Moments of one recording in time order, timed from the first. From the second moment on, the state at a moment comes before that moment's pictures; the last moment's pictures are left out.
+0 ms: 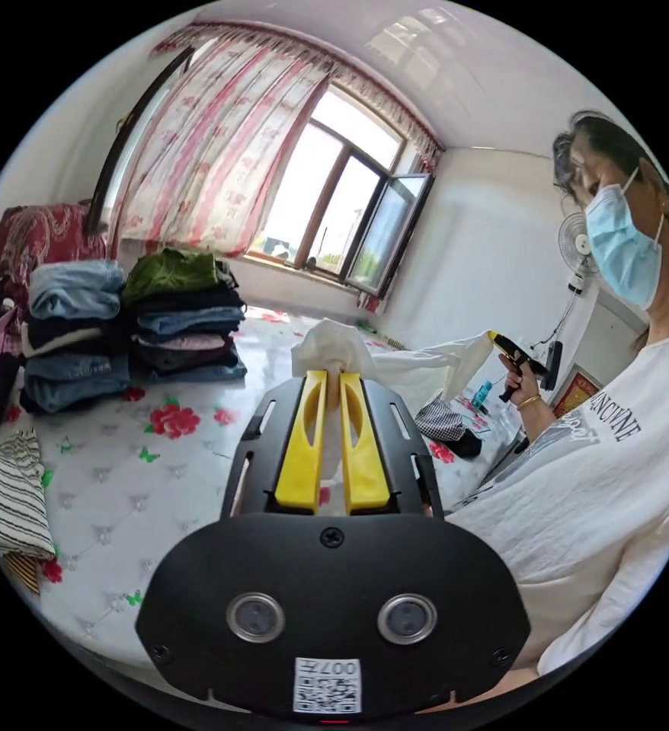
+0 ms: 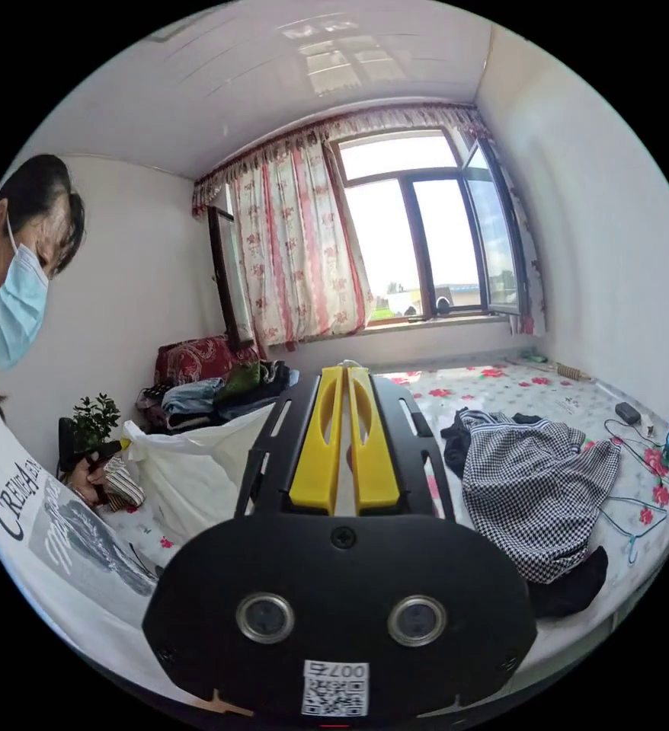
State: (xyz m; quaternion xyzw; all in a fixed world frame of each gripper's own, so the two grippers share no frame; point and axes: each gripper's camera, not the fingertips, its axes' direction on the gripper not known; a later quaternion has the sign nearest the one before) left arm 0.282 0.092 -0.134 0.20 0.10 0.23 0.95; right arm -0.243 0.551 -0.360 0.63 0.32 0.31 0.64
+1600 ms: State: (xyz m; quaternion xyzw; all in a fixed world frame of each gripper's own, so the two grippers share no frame) left arm 0.245 0.021 0.187 -0.15 -0.21 0.06 0.96; right arm -0.037 0.247 -0.176 0.18 -0.07 0.24 0.95
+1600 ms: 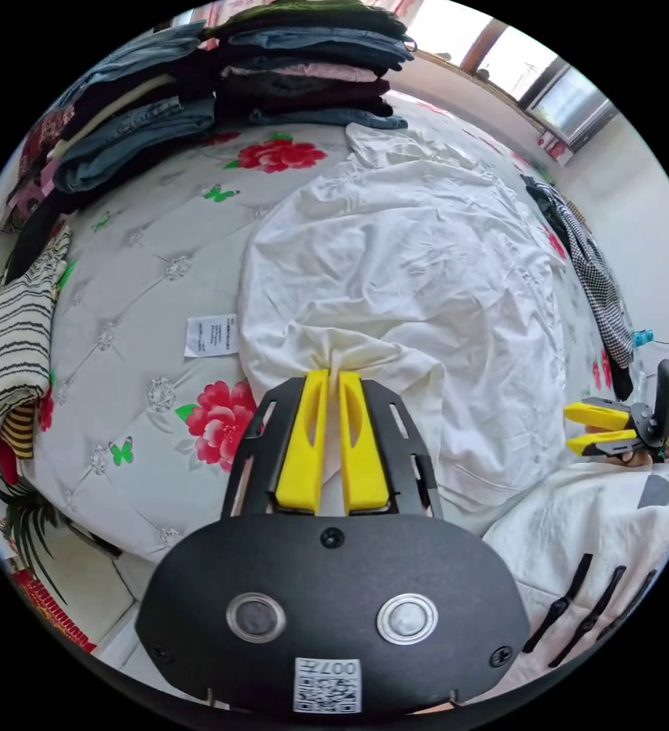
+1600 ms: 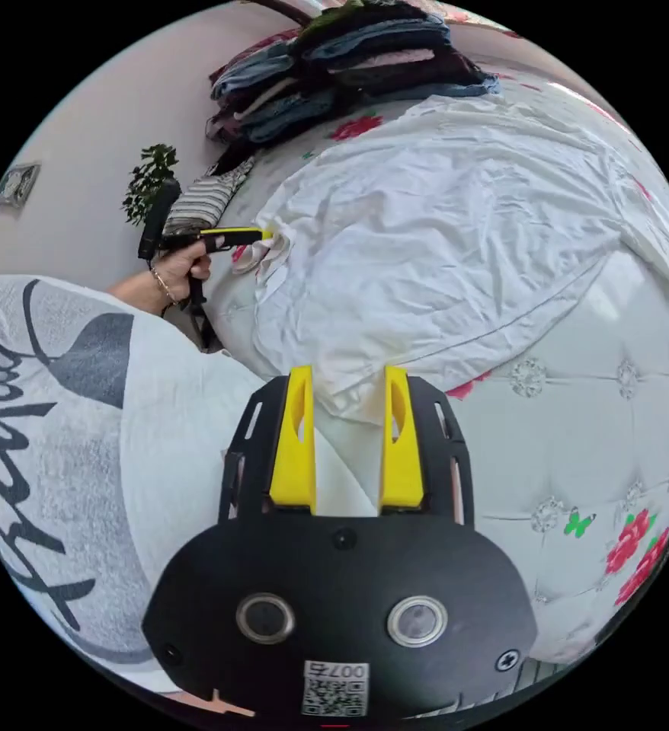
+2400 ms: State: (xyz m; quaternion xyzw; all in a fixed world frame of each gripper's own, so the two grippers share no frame) left arm 0.290 0.030 0.134 -0.13 -0.16 0.03 0.98; right arm -0.035 0.319 -0.237 0.20 0.07 0.37 0.91
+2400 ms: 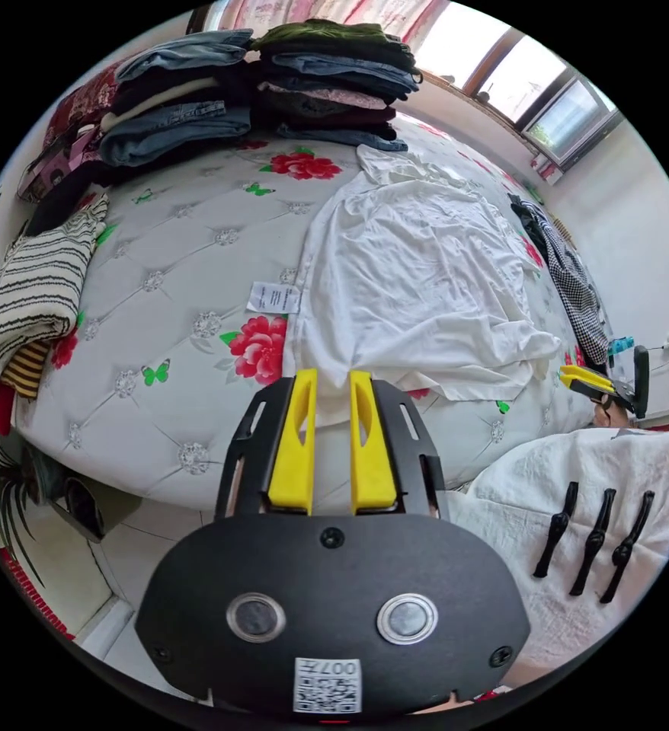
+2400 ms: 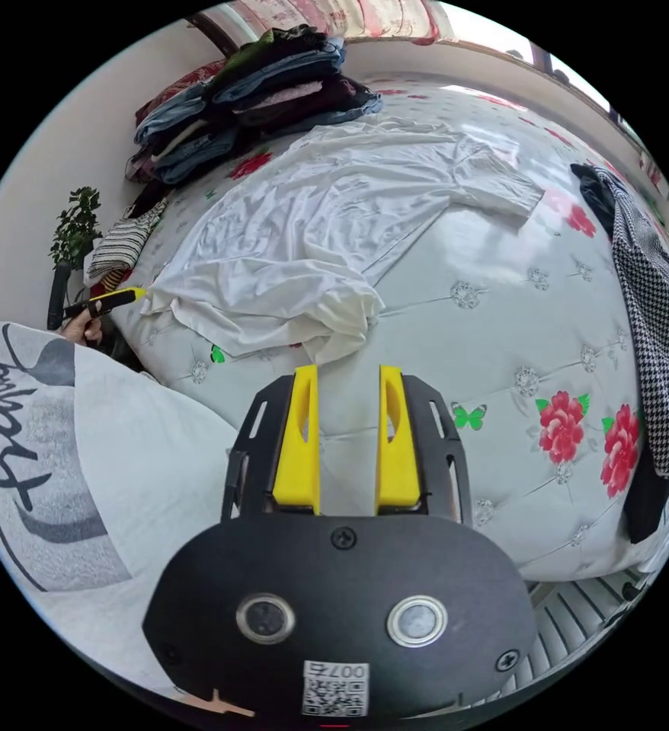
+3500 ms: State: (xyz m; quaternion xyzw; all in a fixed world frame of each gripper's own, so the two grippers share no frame) left arm 0.340 0.054 0.196 -0.26 -0.15 0.13 0.95; right arm -0.094 0.431 -0.223 0.25 0.09 0.44 0.86
